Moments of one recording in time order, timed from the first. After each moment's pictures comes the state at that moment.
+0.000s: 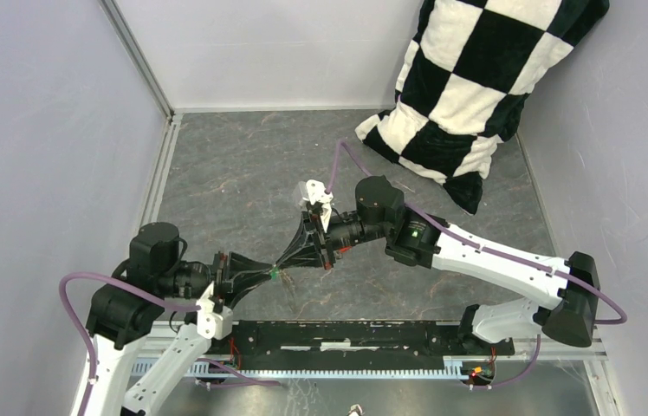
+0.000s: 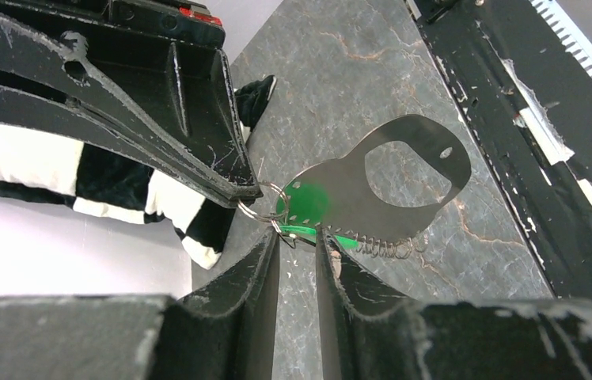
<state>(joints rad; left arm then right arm) -0.37 0.51 1.05 -1.13 1.07 1.40 1.10 1.32 1.17 0.08 -0.71 0.16</state>
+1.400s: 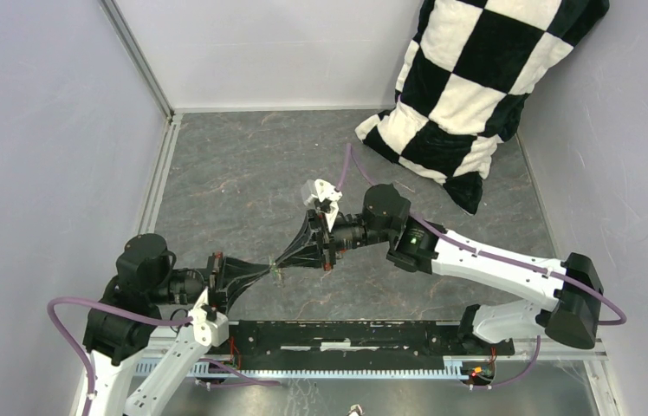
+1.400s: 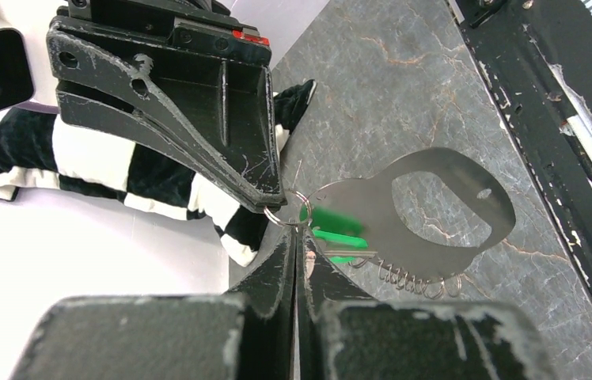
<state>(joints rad) -0.37 0.41 1.01 -0.99 1.06 1.30 1.10 1.31 1.08 0.26 -0.69 0.26</state>
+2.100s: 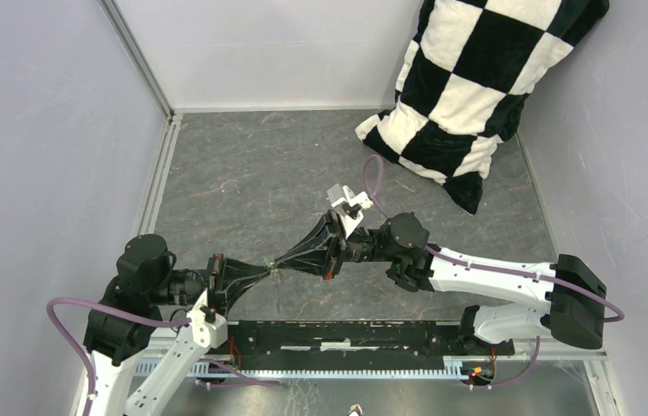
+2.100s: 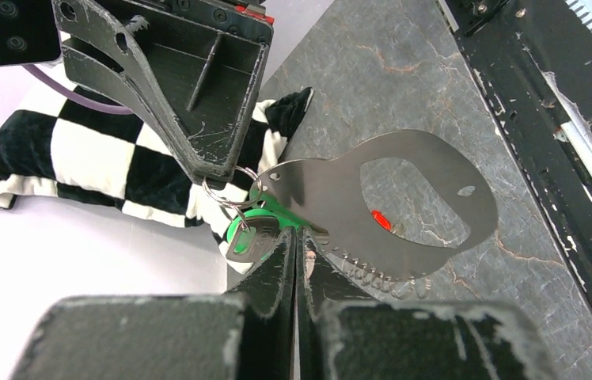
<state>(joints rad) -0.37 0.41 1.00 -0.98 1.08 1.30 1.15 1.27 0.83 0.83 -0.51 0.50</state>
